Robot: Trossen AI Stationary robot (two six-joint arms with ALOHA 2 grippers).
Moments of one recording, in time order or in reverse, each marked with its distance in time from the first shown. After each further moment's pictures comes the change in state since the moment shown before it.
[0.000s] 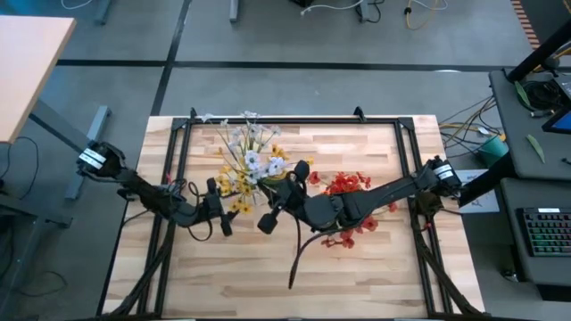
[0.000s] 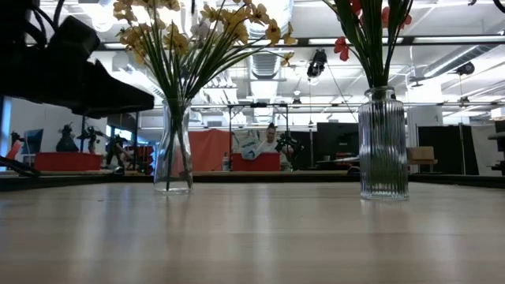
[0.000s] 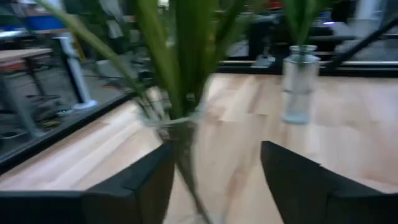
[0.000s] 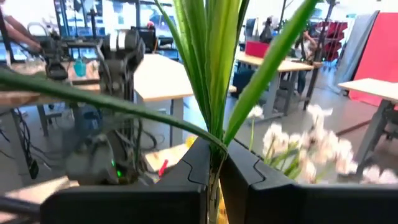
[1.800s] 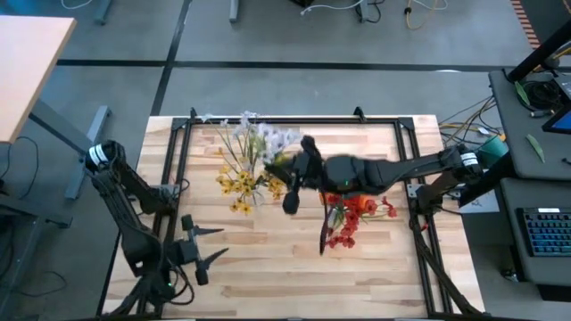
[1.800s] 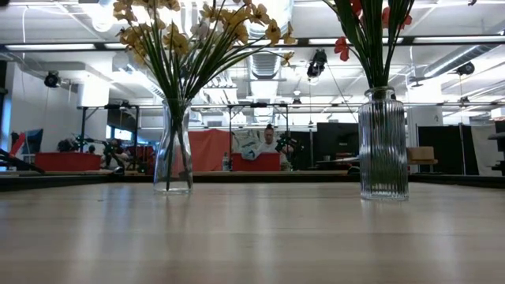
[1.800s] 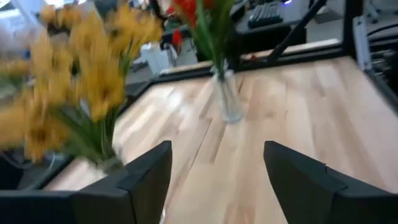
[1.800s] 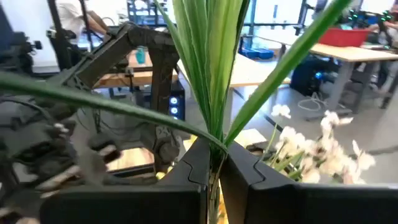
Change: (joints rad) left arm -0.617 0.043 0.771 -1.672 -0.465 -0.786; right arm -0.147 -0.230 -0.144 -0.140 -0.439 0.055
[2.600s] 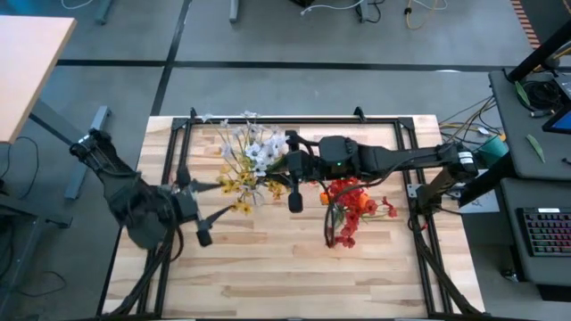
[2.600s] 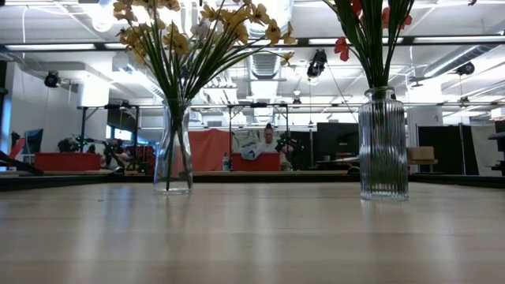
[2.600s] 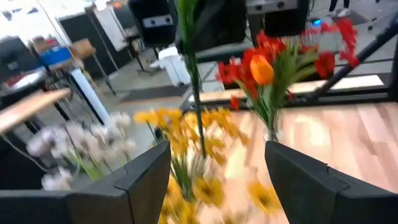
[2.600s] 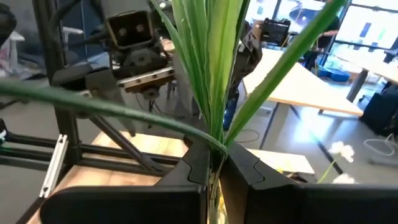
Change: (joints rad) left arm 0.328 -0.267 0.294 0.080 0.169 0.690; right arm -0.097 0.034 0.096 -0.078 -0.410 -0.174
